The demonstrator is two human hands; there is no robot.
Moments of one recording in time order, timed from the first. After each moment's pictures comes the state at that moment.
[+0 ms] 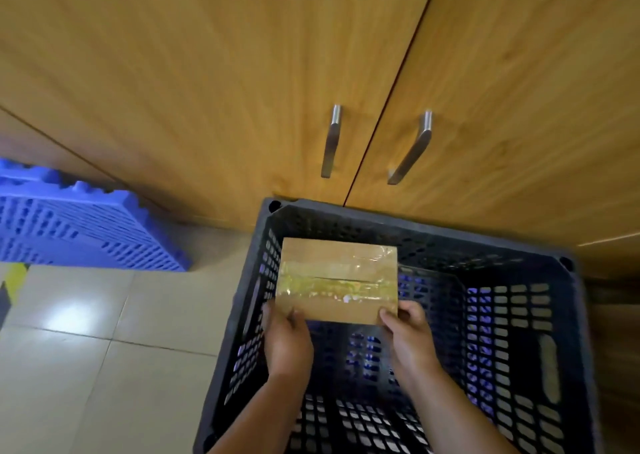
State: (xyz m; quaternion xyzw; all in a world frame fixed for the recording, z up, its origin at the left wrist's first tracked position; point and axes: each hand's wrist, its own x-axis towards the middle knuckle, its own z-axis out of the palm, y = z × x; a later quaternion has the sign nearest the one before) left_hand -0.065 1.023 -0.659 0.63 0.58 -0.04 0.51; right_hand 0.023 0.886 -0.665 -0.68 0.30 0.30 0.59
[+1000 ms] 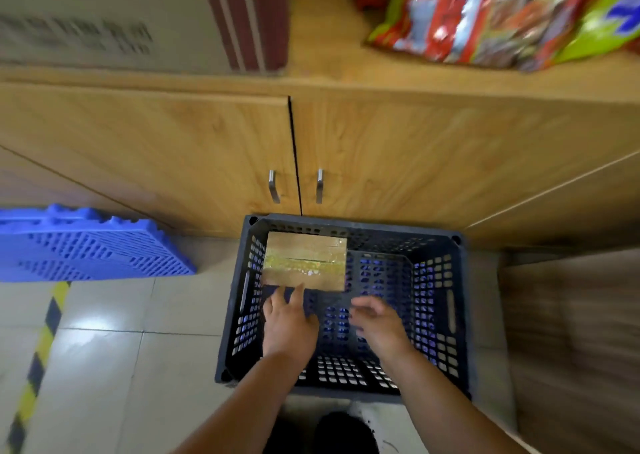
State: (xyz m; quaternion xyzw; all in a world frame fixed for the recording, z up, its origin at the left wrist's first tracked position) left_hand -0.061 0.977 -0.486 0.82 0.38 -0.23 0.36; right_hand 0.008 0.844 -0.483 -0.74 0.20 0.42 0.49
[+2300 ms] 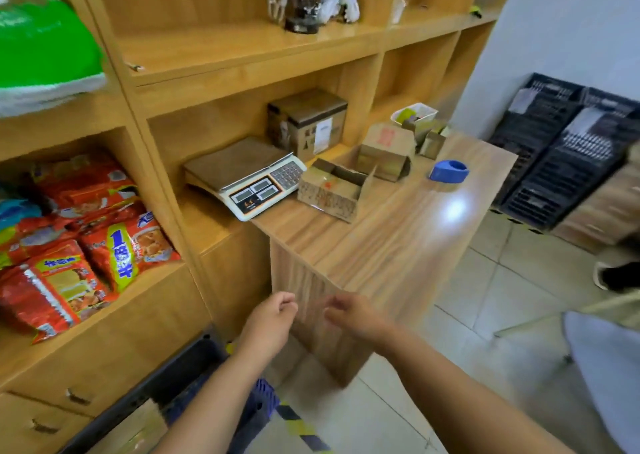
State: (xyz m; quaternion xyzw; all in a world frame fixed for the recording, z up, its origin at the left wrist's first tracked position) left_hand -0.059 0.616 -0.009 0.85 -0.09 -0.24 0.47; right_hand -0.123 0.450 0.027 -0.86 0.16 0.13 0.46
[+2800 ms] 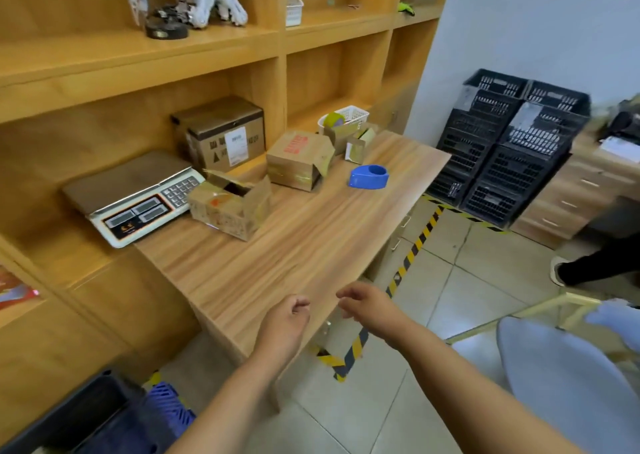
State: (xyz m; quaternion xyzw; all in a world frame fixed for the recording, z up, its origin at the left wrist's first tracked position) left_hand -0.139 0.286 -0.004 0.82 -0.10 -0.23 0.51; right_hand -0.202 0.124 0.037 -0.82 0.25 0.08 0.51
